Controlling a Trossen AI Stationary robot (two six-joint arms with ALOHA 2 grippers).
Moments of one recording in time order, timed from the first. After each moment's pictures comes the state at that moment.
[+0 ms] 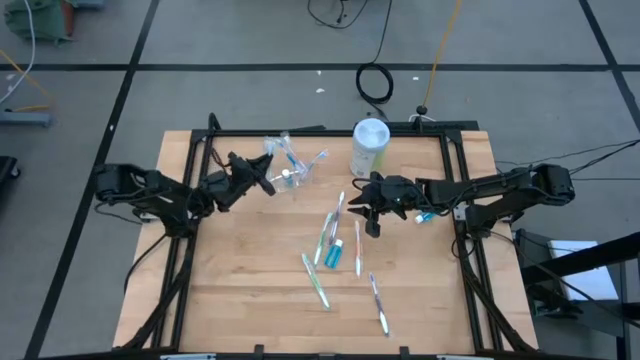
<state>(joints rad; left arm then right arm) 0.28 1.40 0.17 1.31 -0.53 -0.06 -0.06 1.30 0.70 0.09 0.02 0.08</state>
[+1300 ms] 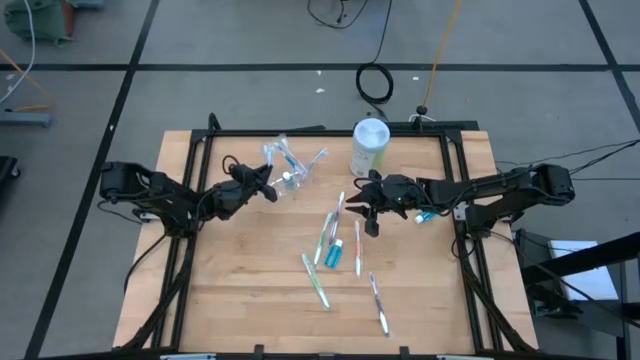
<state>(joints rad) 0.18 1.45 0.17 1.11 -0.71 -0.29 -0.06 1.30 0.70 0.14 0.02 0.04</state>
